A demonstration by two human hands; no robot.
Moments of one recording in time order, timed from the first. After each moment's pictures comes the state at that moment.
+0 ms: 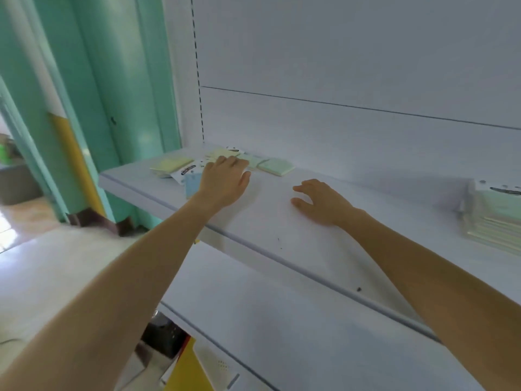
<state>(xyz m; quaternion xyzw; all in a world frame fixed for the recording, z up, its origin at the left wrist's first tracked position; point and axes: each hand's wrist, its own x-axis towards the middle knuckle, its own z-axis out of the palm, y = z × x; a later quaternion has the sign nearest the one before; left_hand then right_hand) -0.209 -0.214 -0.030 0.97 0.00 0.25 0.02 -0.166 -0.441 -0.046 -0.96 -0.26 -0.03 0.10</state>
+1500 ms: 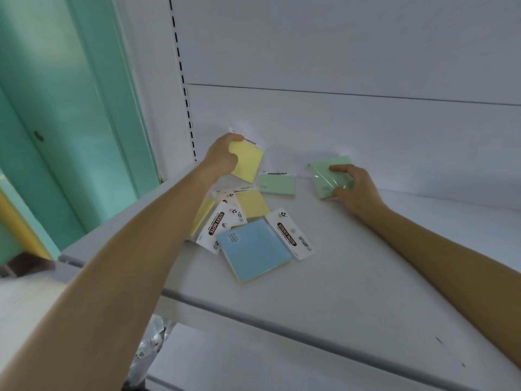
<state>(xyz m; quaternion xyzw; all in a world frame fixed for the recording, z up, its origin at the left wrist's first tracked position) 0.004 -0.080 -0.011 0.88 -0.04 0.10 0.47 -0.045 -0.350 -0.056 -0.89 -0.01 -0.18 0.41</state>
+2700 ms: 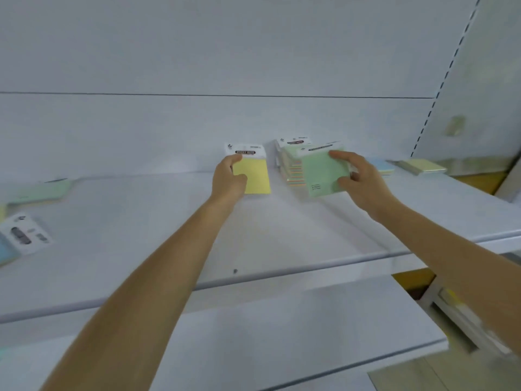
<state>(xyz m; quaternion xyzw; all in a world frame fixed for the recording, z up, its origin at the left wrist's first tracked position) -0.187 -0.484 -0.034 0.76 -0.17 0.01 0.62 -0.328 -0.682 -0.021 -0.83 0.14 -0.30 0.45</state>
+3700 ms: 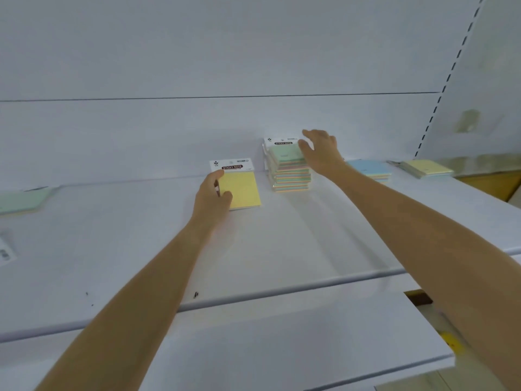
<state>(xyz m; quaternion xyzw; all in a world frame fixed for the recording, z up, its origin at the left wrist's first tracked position) -0.187 -0.495 -0.057 0.81 -0.17 0.03 0.56 -0.220 -0.731 -0.002 -0.93 0.16 -0.24 0.24</state>
